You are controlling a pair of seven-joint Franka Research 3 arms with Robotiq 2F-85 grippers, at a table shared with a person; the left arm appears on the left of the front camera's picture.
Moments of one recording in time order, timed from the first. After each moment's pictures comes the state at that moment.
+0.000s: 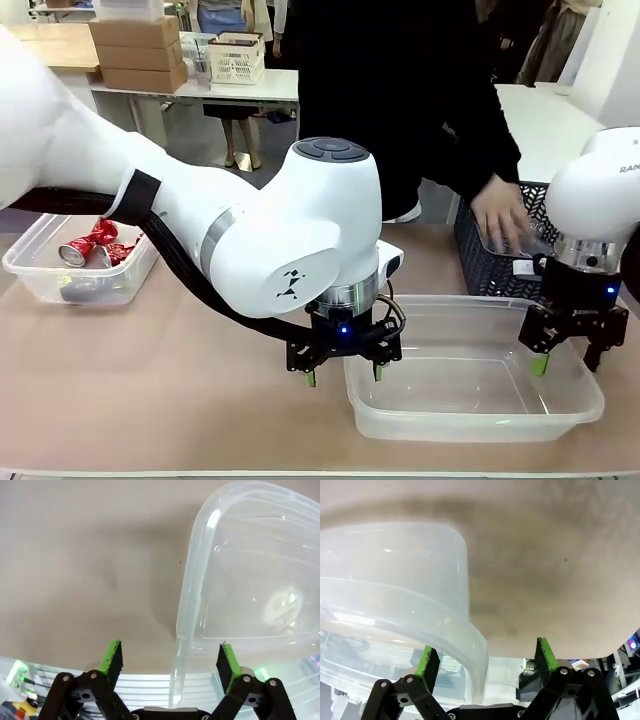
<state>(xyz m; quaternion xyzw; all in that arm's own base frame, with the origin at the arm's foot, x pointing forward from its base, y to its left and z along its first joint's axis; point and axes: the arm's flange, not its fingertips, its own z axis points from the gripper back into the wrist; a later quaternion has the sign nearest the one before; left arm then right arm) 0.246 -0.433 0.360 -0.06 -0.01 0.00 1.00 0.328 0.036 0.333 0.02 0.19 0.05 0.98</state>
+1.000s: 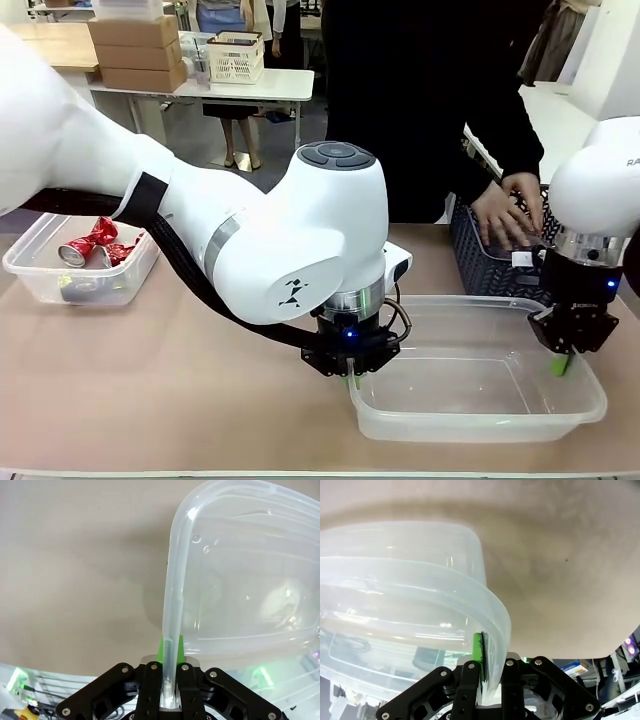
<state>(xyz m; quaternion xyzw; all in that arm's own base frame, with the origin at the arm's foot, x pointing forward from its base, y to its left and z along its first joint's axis) 0.241 -0.440 0.361 -0.07 -0.03 -0.02 1.00 0.327 0.041 0.347 0.02 0.17 0.06 0.98</state>
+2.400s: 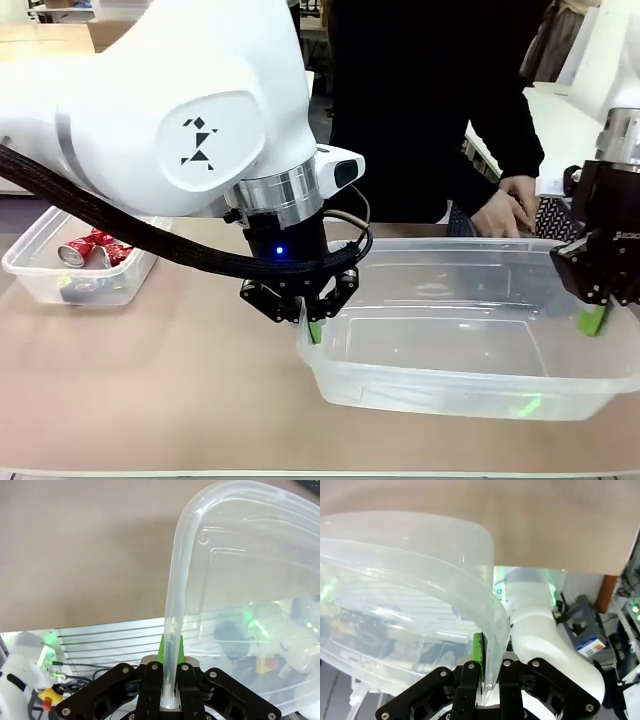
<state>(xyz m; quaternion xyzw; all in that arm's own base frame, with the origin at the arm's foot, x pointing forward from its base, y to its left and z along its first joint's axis) 0.228 -0.368 0.483 -0.11 0.00 -0.06 0.99 0.258 0.101 0.510 0.03 0.16 0.01 0.99</state>
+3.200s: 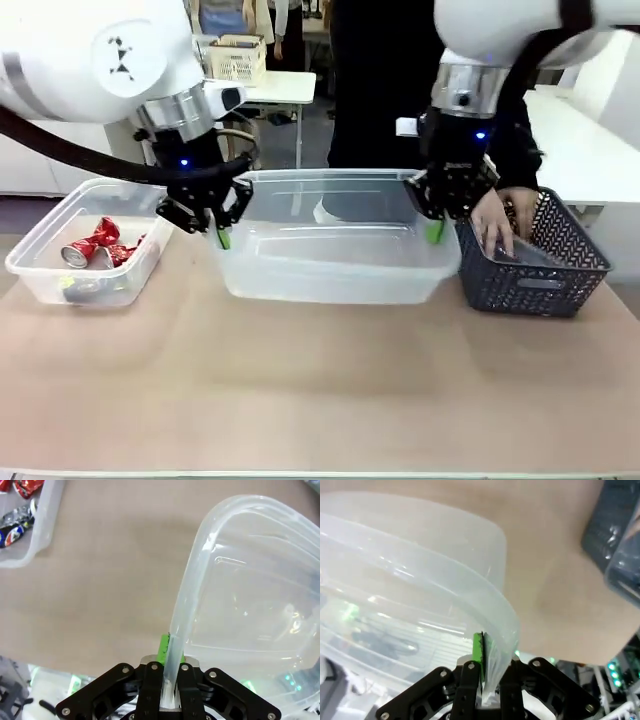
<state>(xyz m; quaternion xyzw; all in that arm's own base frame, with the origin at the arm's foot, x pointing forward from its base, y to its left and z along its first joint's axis) 0.370 -0.233 0.500 -0.09 -0.05 0.06 0.99 0.427 0.232 0.511 0.05 0.10 0.12 0.99</state>
